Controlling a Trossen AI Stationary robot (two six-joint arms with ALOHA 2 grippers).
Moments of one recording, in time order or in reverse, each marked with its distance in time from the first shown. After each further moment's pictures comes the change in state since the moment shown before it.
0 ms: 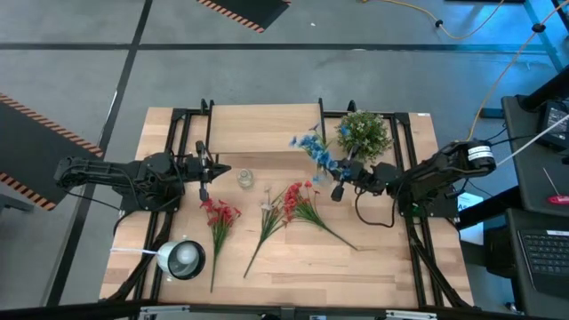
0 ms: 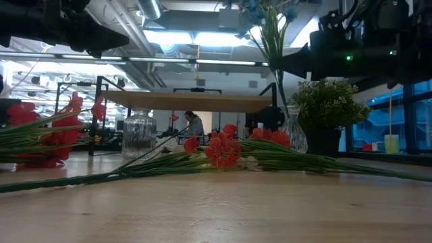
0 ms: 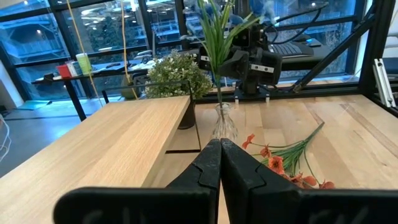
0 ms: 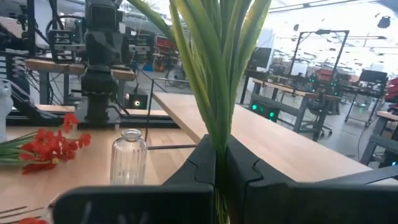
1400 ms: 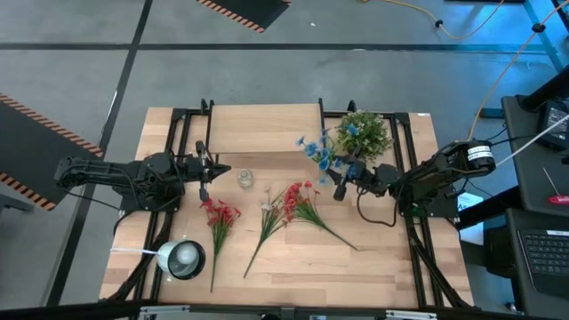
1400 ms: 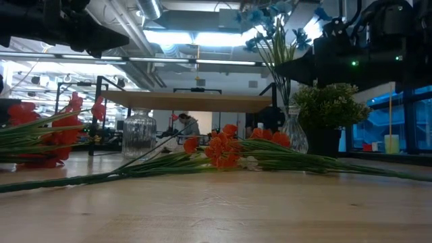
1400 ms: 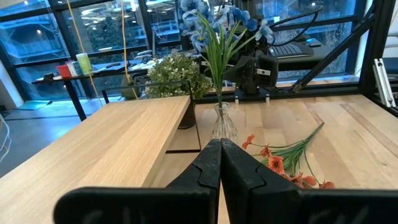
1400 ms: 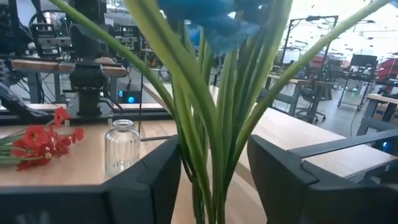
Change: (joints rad) left arm 0.000 0.000 0.000 0.000 0.000 0.000; right arm 0.000 0.003 -0.049 0.028 0.046 0.057
